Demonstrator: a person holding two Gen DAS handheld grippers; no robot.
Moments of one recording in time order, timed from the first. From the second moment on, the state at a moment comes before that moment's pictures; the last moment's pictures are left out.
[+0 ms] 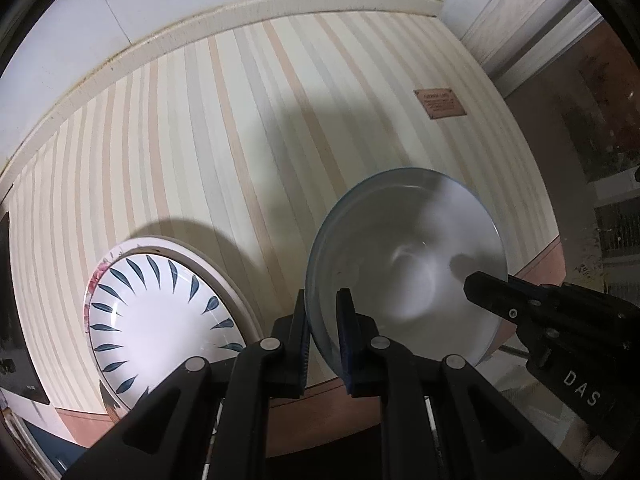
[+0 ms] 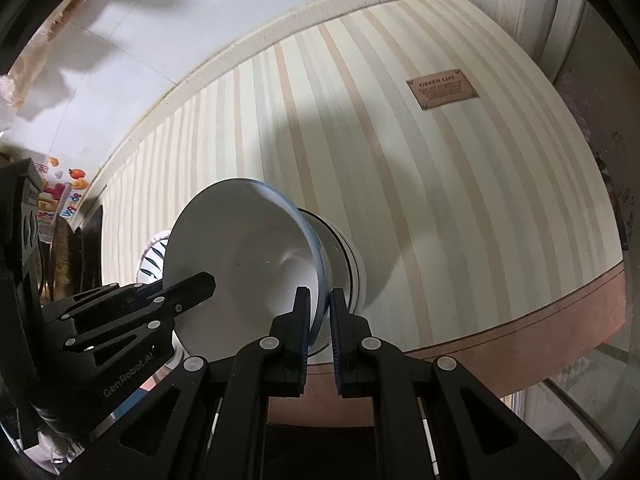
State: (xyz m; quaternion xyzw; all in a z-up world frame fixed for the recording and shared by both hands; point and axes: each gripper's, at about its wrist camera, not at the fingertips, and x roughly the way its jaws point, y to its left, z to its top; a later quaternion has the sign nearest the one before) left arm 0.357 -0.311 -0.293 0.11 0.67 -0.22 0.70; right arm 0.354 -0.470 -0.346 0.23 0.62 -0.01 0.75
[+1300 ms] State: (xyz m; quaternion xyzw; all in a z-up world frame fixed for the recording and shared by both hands) left arm 0.309 -0.285 -0.187 0.13 0.59 -0.28 0.75; right arm 0.298 -0.452 -0.265 0.18 0.58 -0.05 0.79
